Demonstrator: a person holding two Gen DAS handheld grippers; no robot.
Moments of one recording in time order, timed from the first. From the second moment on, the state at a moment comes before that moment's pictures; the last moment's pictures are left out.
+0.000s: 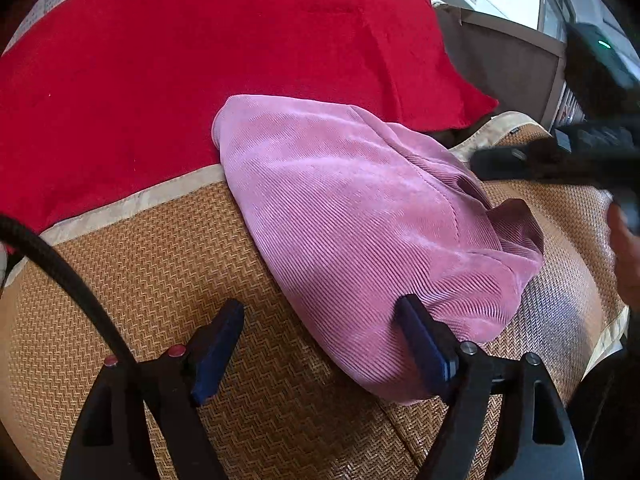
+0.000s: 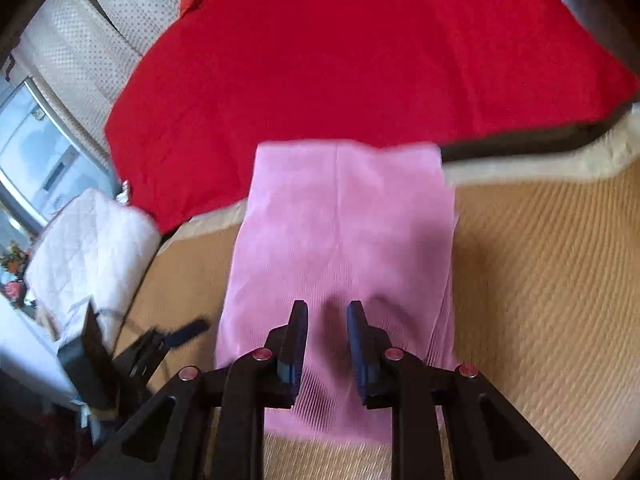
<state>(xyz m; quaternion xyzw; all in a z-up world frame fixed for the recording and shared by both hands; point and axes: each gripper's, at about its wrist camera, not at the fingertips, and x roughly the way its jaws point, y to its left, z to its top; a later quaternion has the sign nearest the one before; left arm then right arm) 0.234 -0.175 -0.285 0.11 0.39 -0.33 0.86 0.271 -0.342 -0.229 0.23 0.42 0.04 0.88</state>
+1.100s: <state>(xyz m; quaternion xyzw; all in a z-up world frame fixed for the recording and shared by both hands) 0.275 -0.188 -0.268 0.13 0.33 -0.23 0.91 0.388 -0.374 -0.287 0.25 0.47 0.00 0.85</state>
